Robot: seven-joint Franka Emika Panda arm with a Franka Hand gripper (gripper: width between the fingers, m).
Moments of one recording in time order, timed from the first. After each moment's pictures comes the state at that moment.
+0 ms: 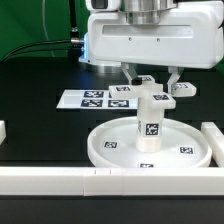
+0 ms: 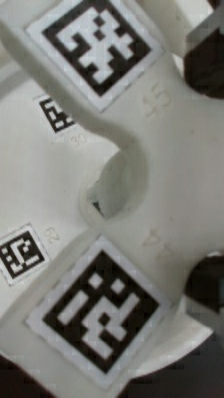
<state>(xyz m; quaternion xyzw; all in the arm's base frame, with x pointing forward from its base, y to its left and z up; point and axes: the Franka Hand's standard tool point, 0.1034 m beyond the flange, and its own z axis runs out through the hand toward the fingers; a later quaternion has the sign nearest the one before) 0.563 0.039 0.101 -0.92 0.38 0.00 0.05</state>
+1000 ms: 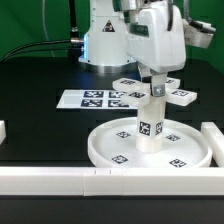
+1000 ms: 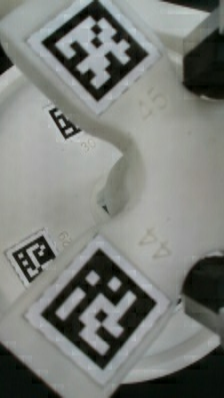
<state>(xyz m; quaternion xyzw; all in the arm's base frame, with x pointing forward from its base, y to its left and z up) 0.563 0.039 0.101 -0.72 0.68 0.01 0.09</state>
